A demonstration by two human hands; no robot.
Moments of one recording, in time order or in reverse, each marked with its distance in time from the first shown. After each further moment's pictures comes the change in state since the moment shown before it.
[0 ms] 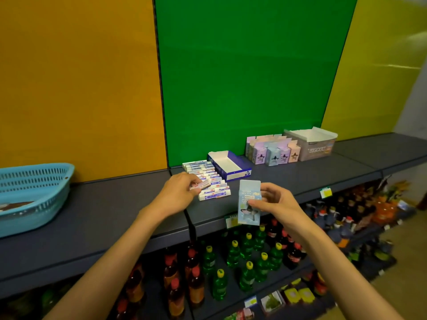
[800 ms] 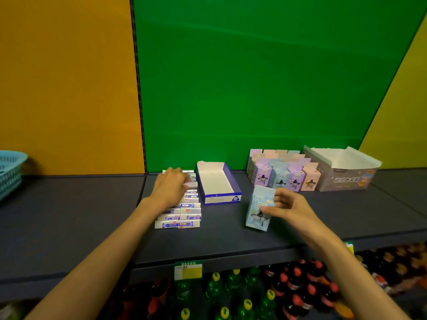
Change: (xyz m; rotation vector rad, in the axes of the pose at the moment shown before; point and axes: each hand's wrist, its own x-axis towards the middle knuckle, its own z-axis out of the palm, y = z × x) left_hand 0.170 -0.027 0.102 0.469 0.107 -0.251; right_hand 0.181 0.063 -0.153 -0.155 -0.148 0.049
